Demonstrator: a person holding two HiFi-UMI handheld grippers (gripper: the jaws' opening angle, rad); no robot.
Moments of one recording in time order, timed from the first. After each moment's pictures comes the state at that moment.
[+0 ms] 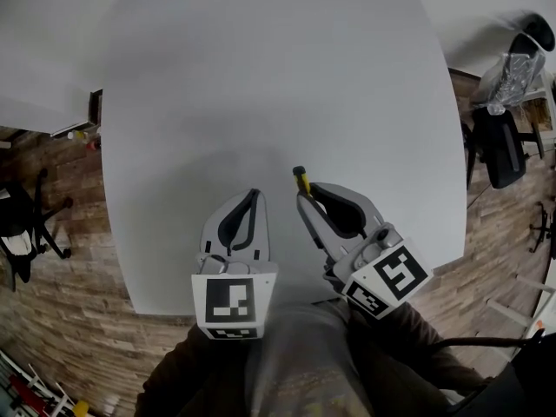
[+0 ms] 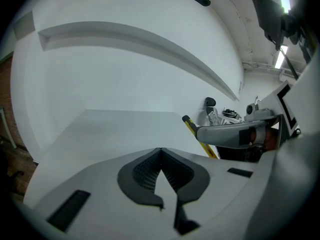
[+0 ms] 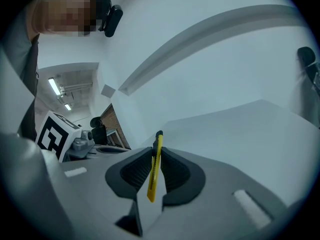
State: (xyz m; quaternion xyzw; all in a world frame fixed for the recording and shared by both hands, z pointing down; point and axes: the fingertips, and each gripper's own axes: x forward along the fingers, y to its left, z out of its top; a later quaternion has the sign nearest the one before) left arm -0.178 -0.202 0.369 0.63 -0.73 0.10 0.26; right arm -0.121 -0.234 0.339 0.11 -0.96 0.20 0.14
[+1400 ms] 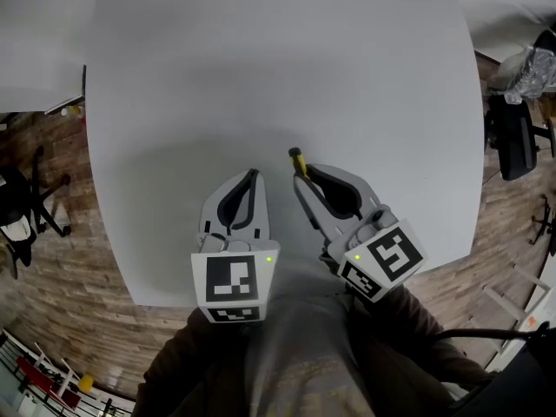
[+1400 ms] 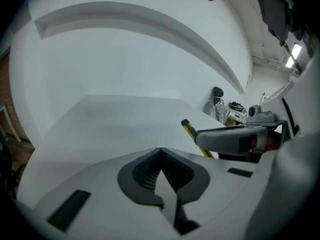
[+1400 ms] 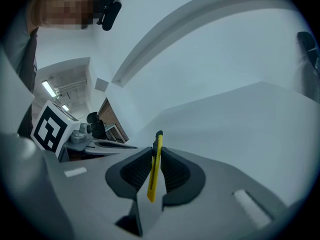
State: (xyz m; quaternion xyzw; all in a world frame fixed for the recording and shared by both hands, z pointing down) left arm -0.210 -0.219 0.433 0.60 -0.72 0.13 0.32; right arm -0.155 -0.250 0.410 0.10 -0.95 0.24 0.19
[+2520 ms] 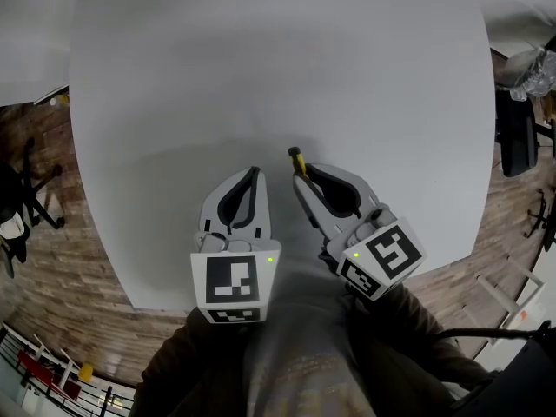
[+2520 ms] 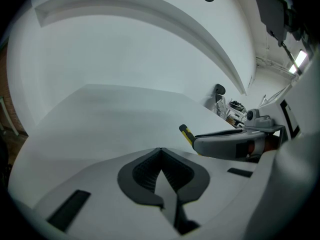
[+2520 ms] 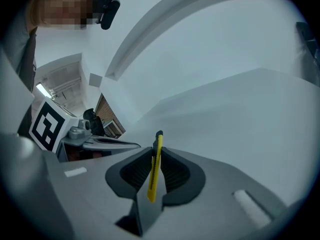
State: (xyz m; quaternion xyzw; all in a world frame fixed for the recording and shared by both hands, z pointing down) left arm -0.221 -0.226 0.474 0.60 -0.71 0.13 0.35; right arm -0.167 -0.254 0.458 0.10 -0.93 0.27 0.23
